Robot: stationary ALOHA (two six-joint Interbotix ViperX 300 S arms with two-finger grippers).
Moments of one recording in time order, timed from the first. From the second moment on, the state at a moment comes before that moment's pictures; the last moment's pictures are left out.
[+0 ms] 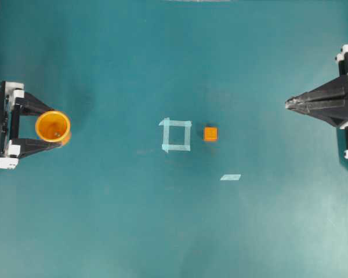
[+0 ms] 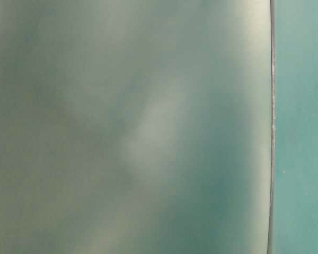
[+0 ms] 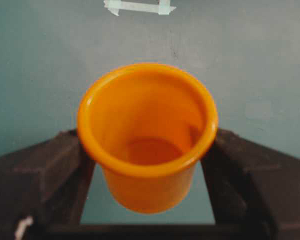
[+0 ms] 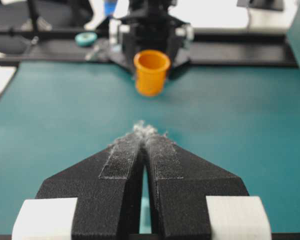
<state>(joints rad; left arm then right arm) 0.03 -0.81 1.50 0.02 -0.39 -0.06 0.00 -0.92 1.08 0.00 -0.15 0.00</state>
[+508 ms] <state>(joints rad) 0.03 -0.97 1.50 0.02 -0.25 -0.06 0.00 -0.92 1.08 0.00 -0.15 0.00</state>
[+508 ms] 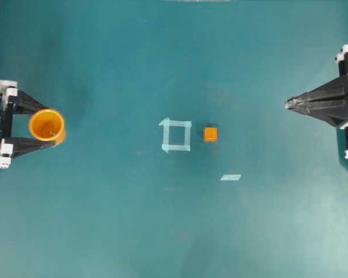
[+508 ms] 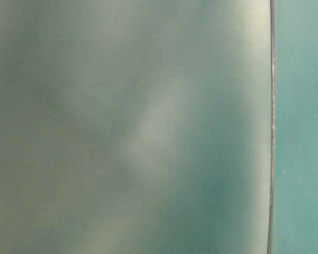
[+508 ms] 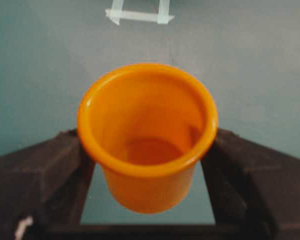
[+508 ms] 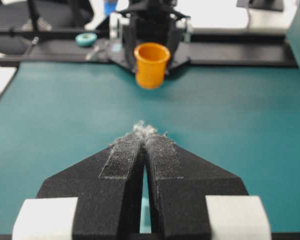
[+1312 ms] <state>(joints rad) 0.01 -0.98 1.50 0.02 -0.24 -0.05 0.00 -0.92 1.08 0.00 -0.15 0.00</state>
